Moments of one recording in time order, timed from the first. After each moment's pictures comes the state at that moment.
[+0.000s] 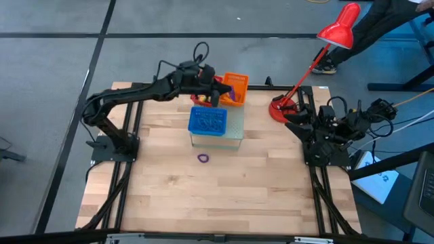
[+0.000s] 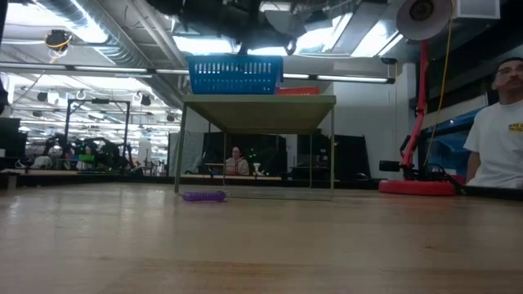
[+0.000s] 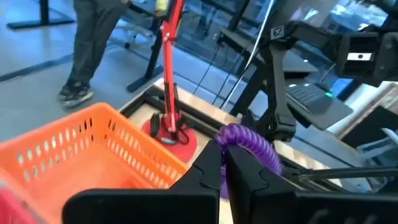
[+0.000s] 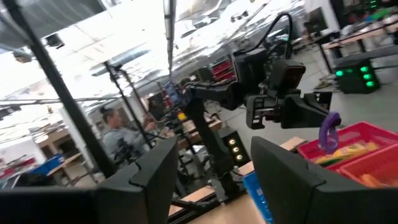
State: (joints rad) left arm 0.37 1.55 1.32 0.05 0.23 -0.34; right arm 0.56 0.59 0.71 0.16 0.72 0.30
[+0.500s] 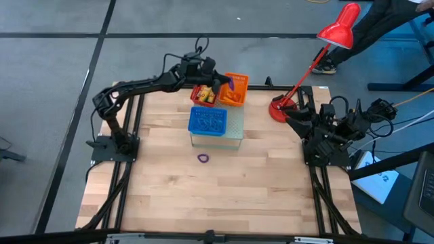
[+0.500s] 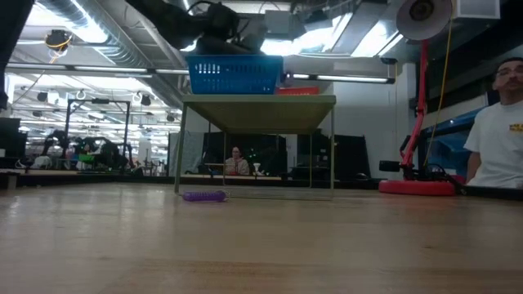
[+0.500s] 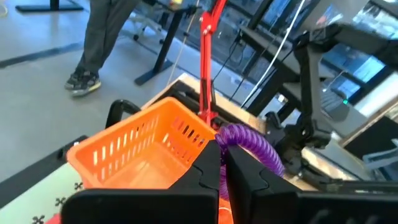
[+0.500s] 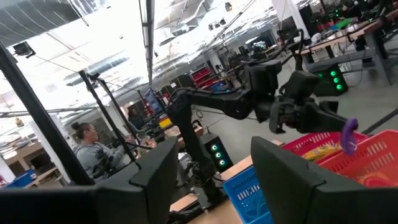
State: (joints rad) left arm 0.54 1.71 1.33 0.18 0.39 -0.35; right arm 0.56 0.59 0.71 0.16 0.83 0.31
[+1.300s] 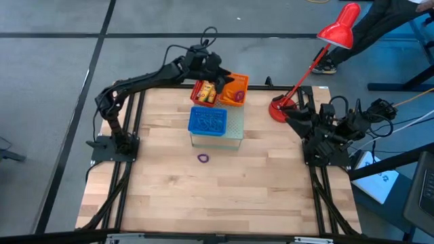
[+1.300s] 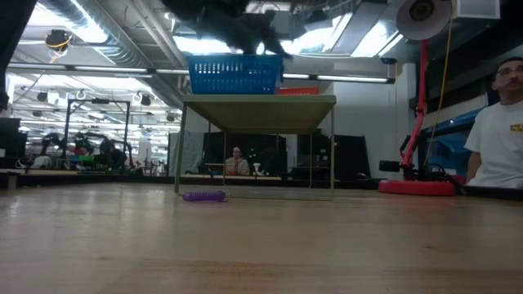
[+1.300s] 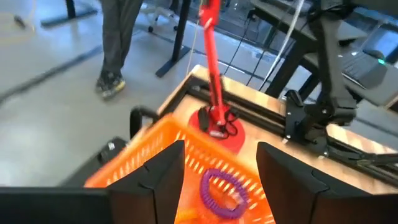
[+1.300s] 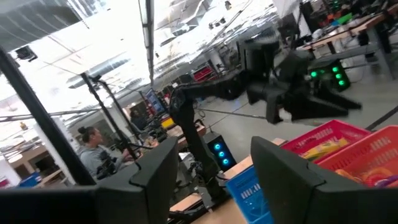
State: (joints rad) left arm 0.49 1.73 1.58 -0.18 0.30 -0.15; right arm 0.56 0.59 0.71 0.16 0.82 0.33
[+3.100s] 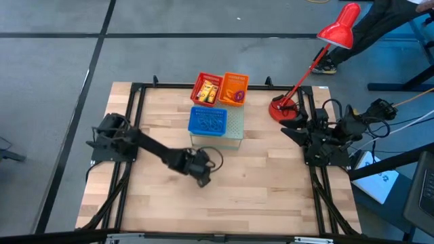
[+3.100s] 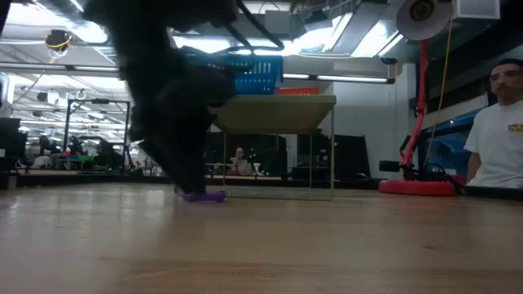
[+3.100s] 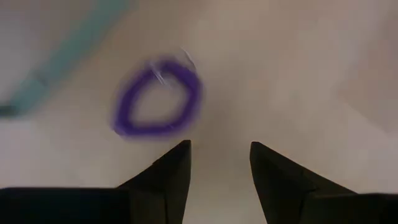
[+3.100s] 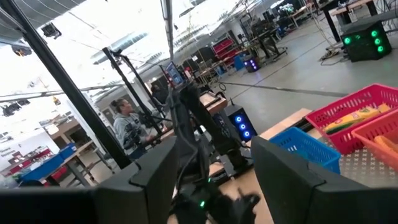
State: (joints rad) left arm -0.35 1.82 1.10 -0.47 -0.28 -0.92; right arm 0.56 0.61 0.70 0.06 0.69 0.46
